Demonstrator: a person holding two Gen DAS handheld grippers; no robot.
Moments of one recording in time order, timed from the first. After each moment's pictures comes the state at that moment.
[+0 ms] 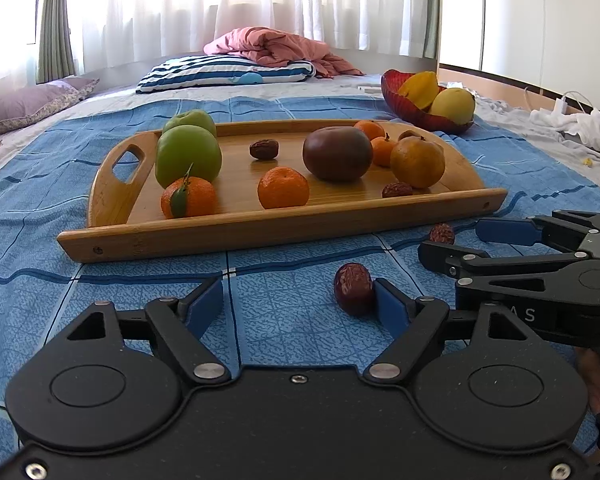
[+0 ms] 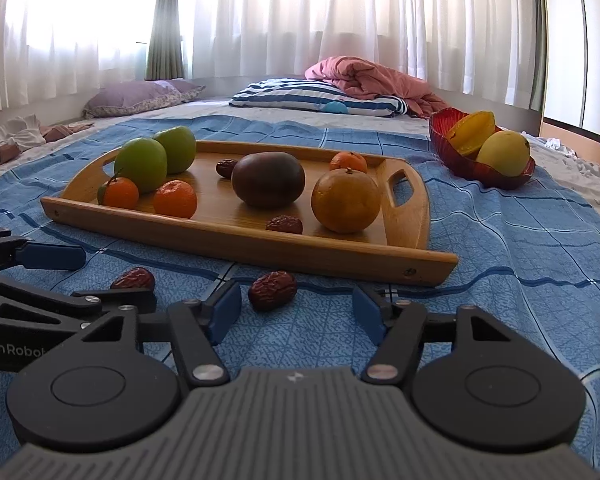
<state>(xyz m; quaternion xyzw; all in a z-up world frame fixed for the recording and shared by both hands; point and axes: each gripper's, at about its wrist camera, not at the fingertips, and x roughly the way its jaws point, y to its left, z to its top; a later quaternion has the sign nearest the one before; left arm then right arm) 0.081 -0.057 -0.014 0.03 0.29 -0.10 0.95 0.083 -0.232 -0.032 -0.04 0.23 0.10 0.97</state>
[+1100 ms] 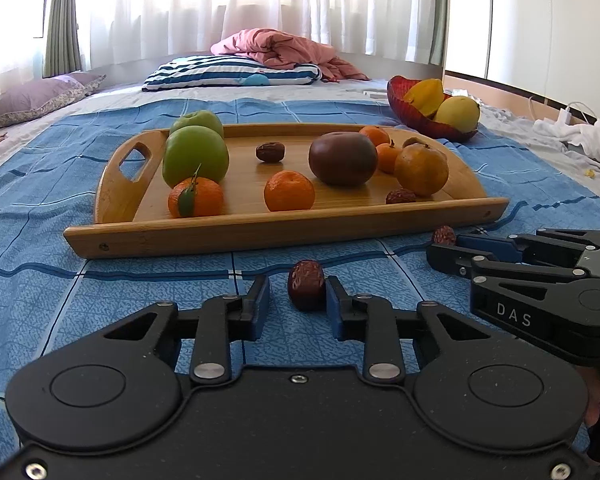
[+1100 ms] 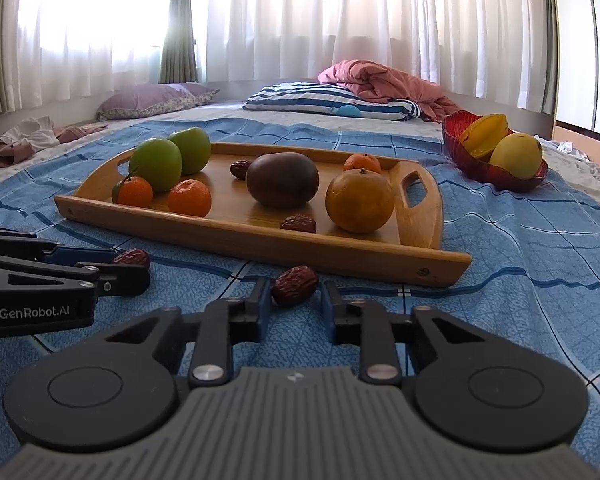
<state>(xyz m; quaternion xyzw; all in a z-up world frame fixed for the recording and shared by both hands) 0.077 -0.052 -0.012 0.01 0.28 -0.09 0.95 0.081 -0.233 -0.034 -0.03 0.23 0.12 0.97</state>
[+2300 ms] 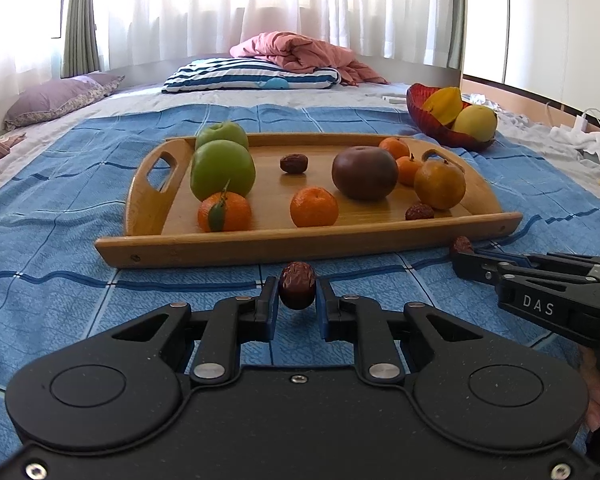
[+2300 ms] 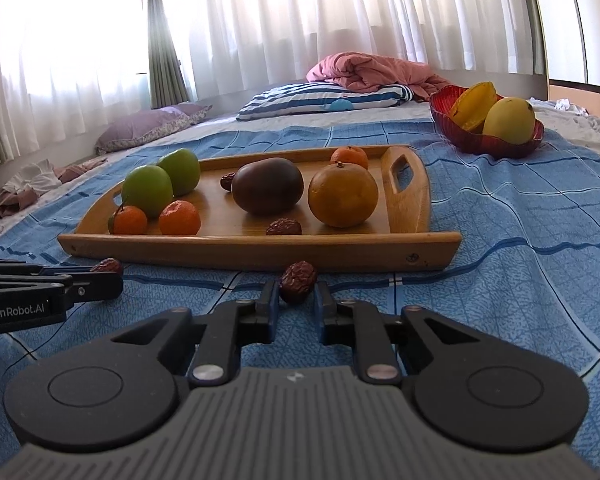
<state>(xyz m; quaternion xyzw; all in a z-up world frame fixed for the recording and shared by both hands) 0.074 -0.044 0.004 0.01 0.28 -0.06 0.96 0.086 -0.256 -0.036 0.05 0.23 0.13 0.96</state>
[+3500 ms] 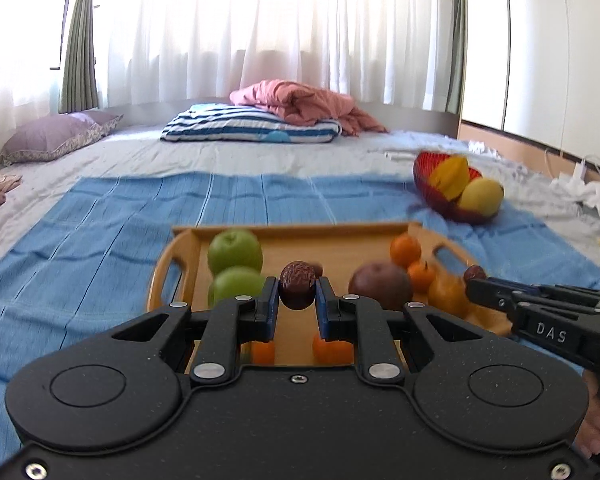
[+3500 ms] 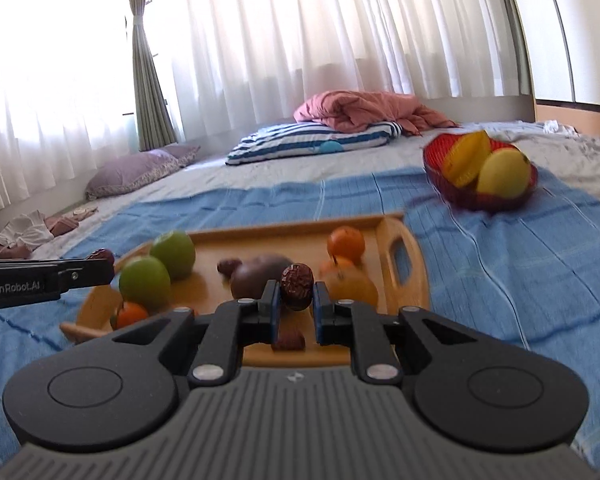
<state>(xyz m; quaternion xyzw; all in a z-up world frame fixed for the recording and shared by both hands) 0.129 -0.027 0.078 0.00 0.23 -0.08 0.97 0.117 -0.253 0.022 0.08 0.19 0.11 0.97</state>
